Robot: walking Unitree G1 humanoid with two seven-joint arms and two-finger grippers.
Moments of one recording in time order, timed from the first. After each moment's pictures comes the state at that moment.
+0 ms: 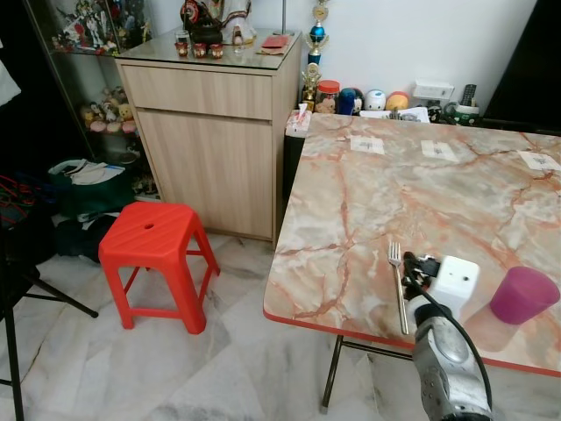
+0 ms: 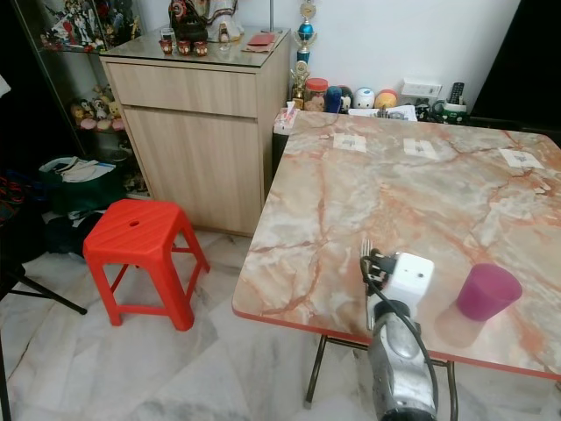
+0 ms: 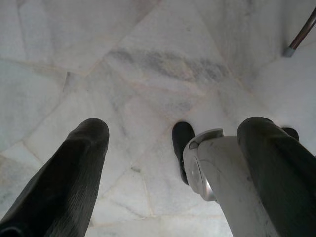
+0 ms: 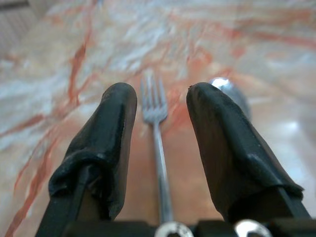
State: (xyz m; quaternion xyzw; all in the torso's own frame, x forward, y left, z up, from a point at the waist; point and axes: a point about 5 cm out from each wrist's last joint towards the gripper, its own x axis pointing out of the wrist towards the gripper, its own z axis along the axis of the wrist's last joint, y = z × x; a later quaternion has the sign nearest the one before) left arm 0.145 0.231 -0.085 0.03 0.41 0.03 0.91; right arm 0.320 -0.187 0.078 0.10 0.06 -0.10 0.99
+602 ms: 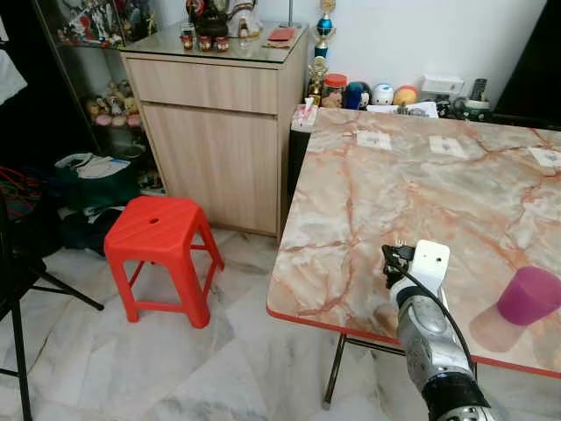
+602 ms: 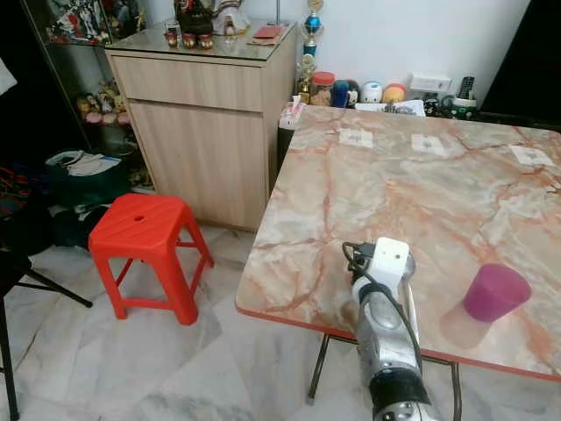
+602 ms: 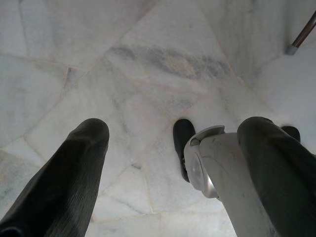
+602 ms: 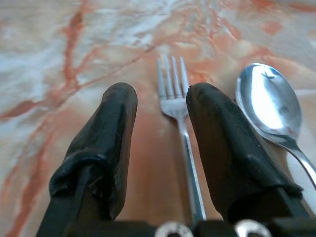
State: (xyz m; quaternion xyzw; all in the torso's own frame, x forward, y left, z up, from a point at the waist) left arm 0.145 0.231 -0.085 0.03 0.41 0.03 0.91; right arm 0.346 -0.183 0.079 0.09 0.11 -0.12 0.98
